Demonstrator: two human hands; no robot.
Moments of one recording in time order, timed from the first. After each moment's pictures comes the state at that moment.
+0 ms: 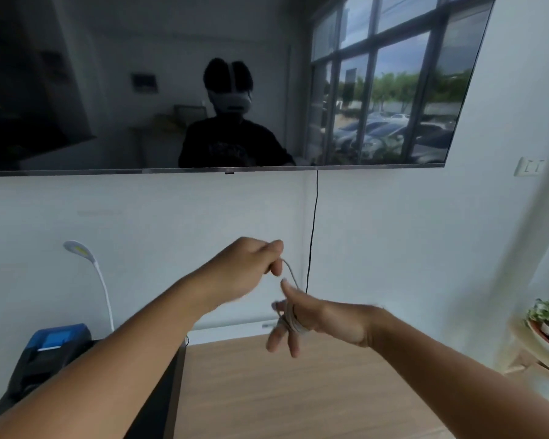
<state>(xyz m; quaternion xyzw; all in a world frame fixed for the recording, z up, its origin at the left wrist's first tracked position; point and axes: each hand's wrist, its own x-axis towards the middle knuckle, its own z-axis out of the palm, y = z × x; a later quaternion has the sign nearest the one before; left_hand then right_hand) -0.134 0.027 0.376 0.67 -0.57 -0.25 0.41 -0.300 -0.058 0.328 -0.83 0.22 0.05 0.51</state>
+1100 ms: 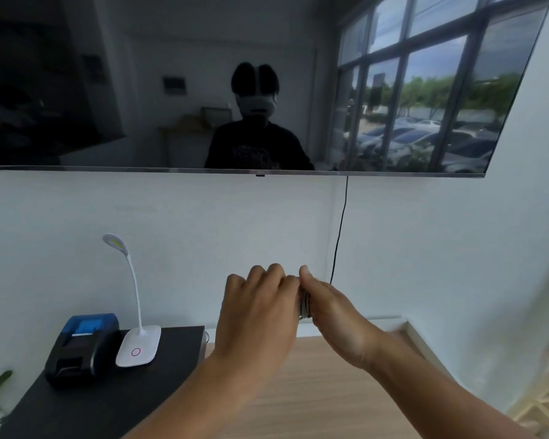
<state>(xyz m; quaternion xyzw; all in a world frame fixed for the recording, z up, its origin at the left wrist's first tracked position) -0.165 0.081 0.336 0.70 -0.61 0.29 0.21 -0.264 -0.040 0.310 -0.75 0.19 -0.22 0.60</state>
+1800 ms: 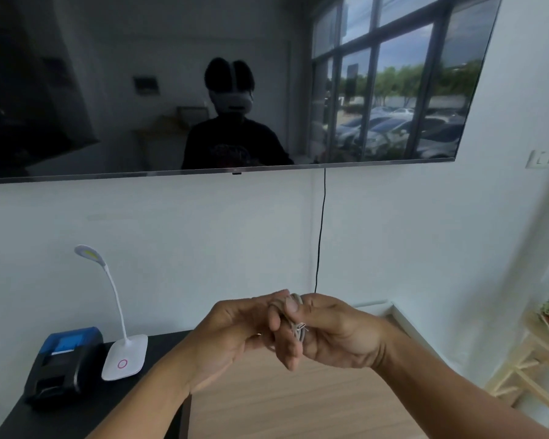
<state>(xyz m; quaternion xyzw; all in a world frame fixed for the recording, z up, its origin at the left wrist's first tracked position) -0.121 0.083 0.308 0.40 -0.58 -0.49 0.51 -0.295 -0.023 0.324 -0.63 -0.02 -0.07 0.77</state>
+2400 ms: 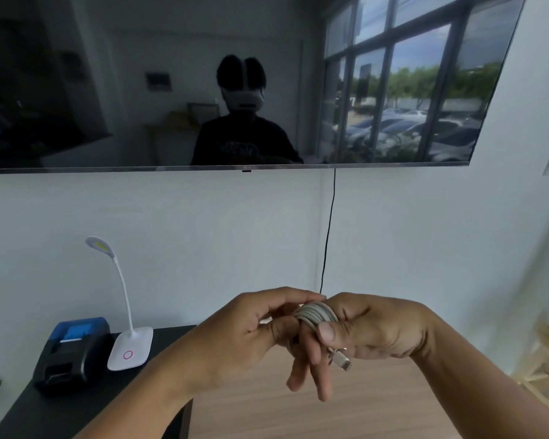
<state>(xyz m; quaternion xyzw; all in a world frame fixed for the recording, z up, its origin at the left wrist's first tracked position) -0.139 0.098 0.334 0.48 -0.67 -0.33 0.45 -0.322 -0.035 0.360 -0.75 -0.10 0.05 0.66</state>
